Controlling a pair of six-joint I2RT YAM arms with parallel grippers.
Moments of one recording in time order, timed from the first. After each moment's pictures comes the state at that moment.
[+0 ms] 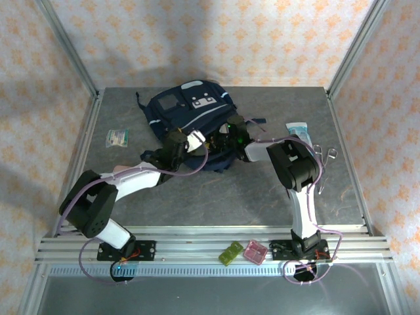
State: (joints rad) left arm -0.53 1.54 0.79 0.25 -0.41 0.65; right arm 0.51 2.12 1.20 0.54 -0.70 1.24
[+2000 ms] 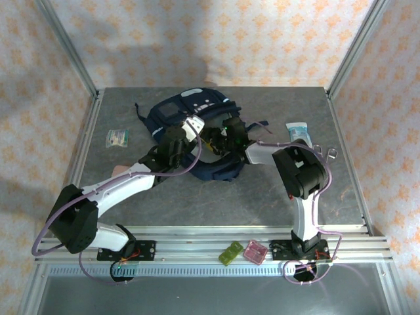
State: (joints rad) left arm -0.61 1.38 0.88 0.19 -0.45 0.36; right arm 0.56 2.03 1.20 0.30 -0.40 1.19
